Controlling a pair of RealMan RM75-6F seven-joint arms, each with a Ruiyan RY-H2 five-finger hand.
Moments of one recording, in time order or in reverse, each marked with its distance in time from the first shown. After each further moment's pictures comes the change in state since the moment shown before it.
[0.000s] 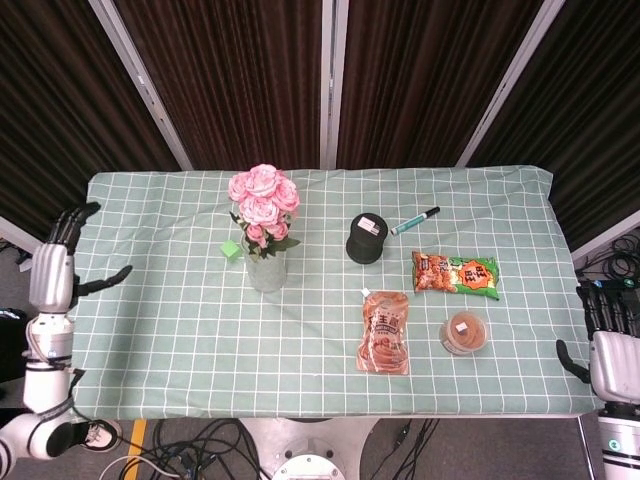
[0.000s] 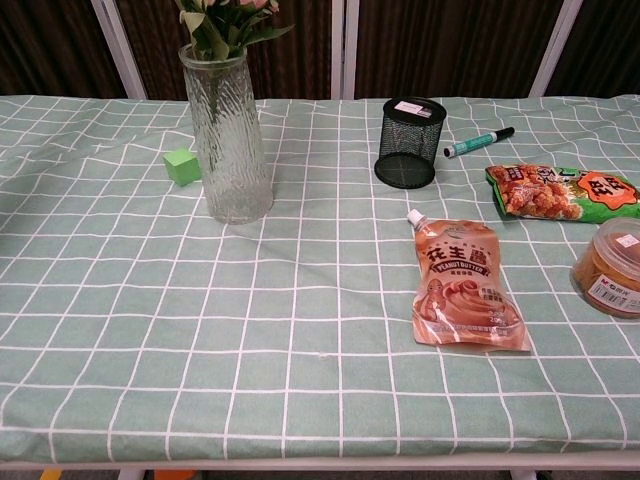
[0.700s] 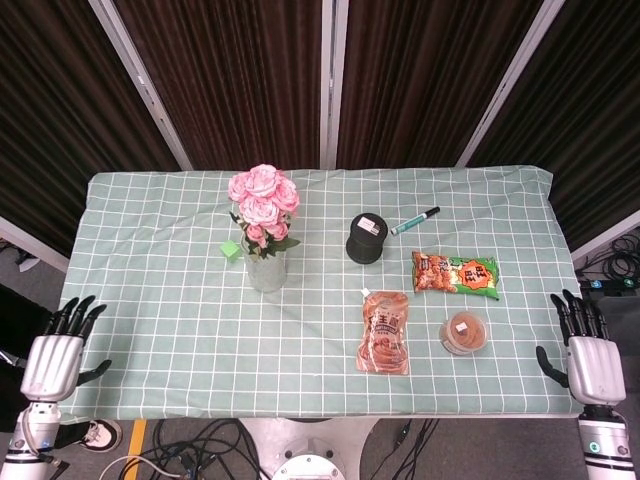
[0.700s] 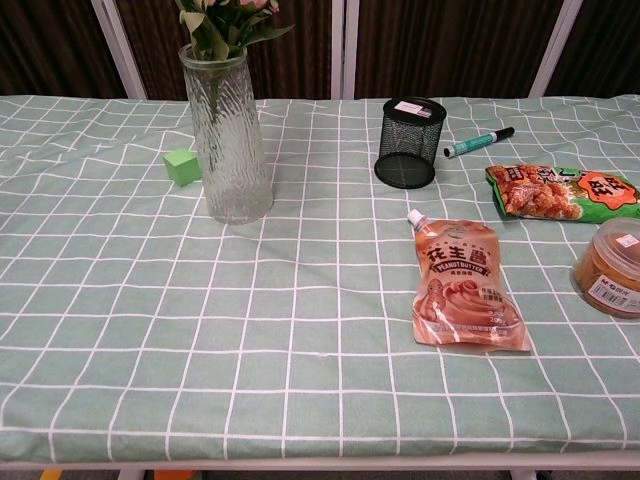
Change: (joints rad) left arm 0.257 -0.015 0.227 -0.009 0.145 0.055 0.434; right arm 0.005 -0.061 -0.033 0.041 -0.042 0.003 -0.018
